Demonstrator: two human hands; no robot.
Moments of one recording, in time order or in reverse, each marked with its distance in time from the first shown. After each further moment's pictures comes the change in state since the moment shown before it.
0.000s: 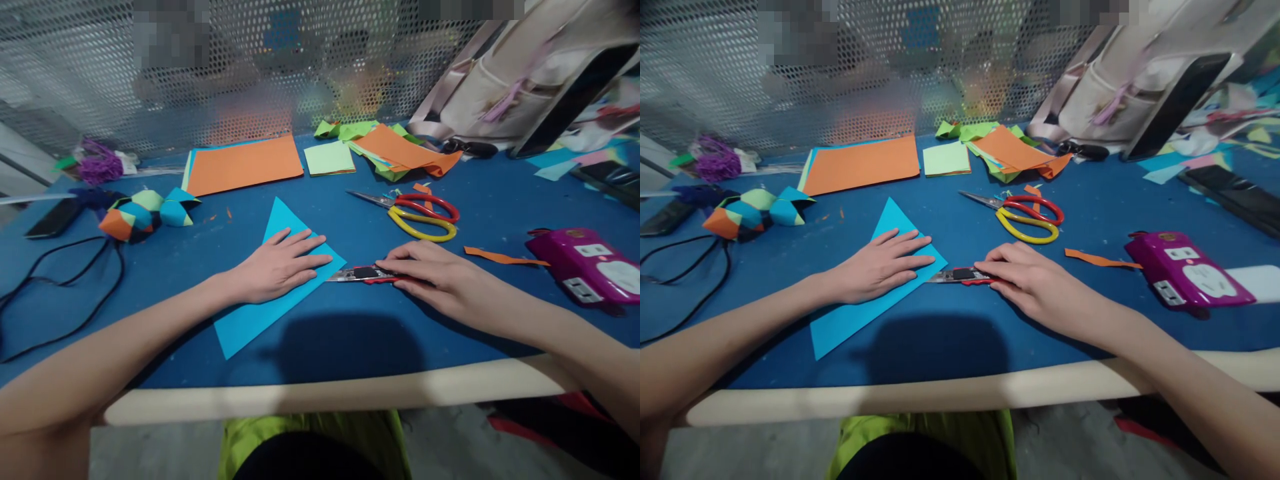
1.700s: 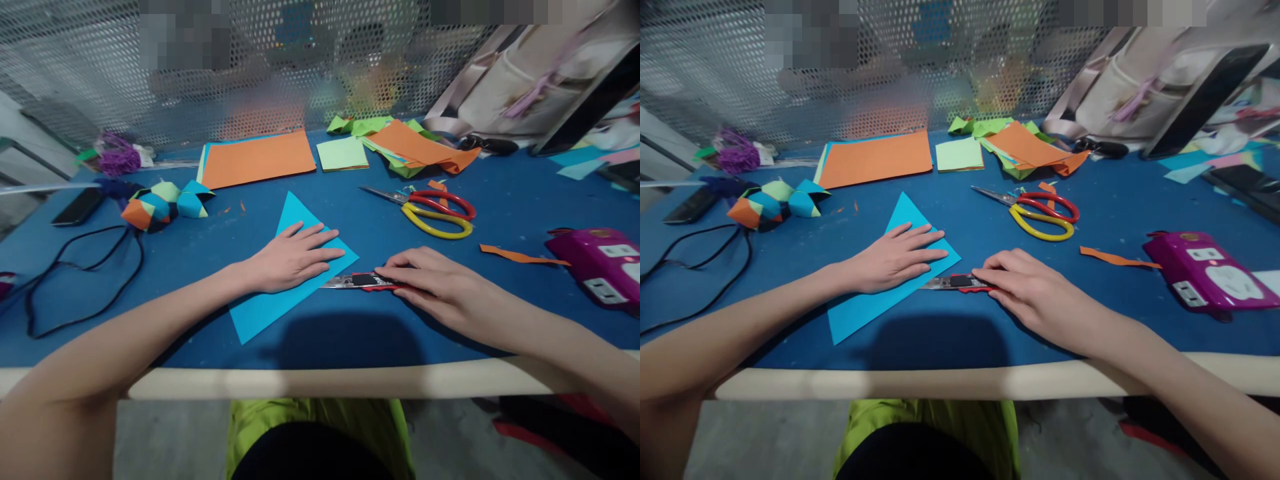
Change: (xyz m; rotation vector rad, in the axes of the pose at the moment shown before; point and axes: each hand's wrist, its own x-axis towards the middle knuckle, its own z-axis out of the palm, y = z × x) left_hand 0.000 0.002 0.002 0.045 0.017 0.010; right_hand 0.003 -0.023 0.013 -0.035 -0.023 -0.096
